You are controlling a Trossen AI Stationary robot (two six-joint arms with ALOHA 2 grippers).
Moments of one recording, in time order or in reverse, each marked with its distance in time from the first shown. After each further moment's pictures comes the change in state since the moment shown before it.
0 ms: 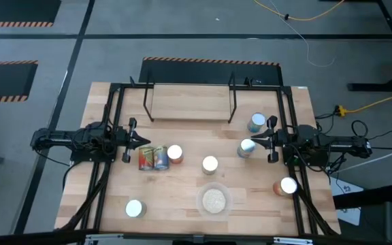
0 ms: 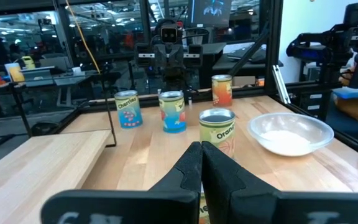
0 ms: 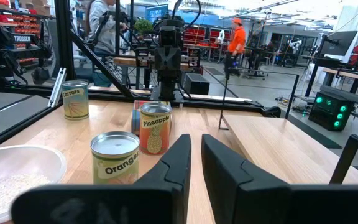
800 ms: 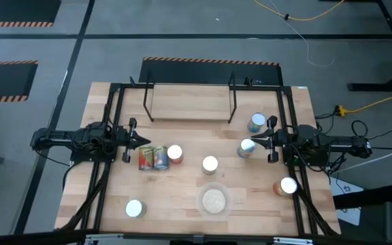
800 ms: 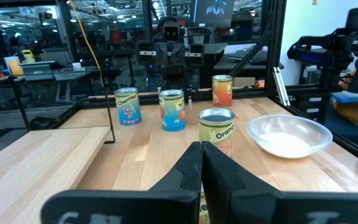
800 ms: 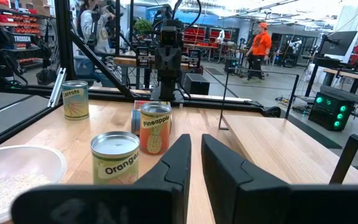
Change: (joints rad) left arm 0.000 0.000 0.000 -0.004 -0.006 -0.042; right arm 0.000 0.000 0.000 0.000 0.000 0.000
